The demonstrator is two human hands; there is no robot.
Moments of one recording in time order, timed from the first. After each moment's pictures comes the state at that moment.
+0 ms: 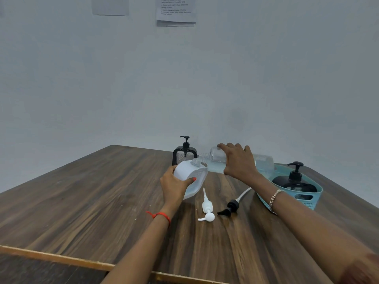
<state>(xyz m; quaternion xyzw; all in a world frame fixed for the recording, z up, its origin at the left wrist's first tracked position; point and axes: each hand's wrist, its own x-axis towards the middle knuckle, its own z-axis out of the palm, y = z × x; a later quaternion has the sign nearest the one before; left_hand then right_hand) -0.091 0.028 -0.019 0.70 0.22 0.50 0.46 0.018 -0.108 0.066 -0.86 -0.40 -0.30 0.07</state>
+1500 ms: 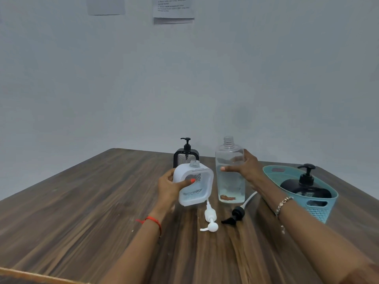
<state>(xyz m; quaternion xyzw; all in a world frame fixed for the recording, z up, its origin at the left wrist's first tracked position) -0.083 0.052 -0.016 0.60 0.15 0.38 0.68 0.068 -0.111 0.044 -0.75 -0.31 -0.01 0.58</state>
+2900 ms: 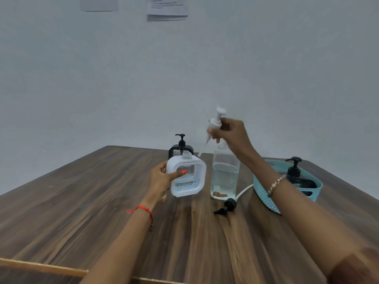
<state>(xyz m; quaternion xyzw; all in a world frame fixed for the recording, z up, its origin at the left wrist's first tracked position) -0.094 0.055 -0.004 0.58 0.12 0.36 0.73 0.008 -0.106 0.113 -0.63 -0.49 -0.09 0.60</state>
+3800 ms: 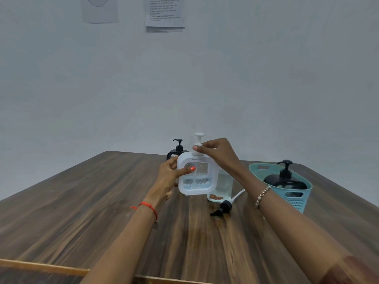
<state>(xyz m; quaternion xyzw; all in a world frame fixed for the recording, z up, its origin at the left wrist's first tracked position) -0.098 0.030 0.025 0.59 0.04 0.30 0.75 -0.011 -0.102 0.089 -0.72 -0.45 -0.08 0.52</state>
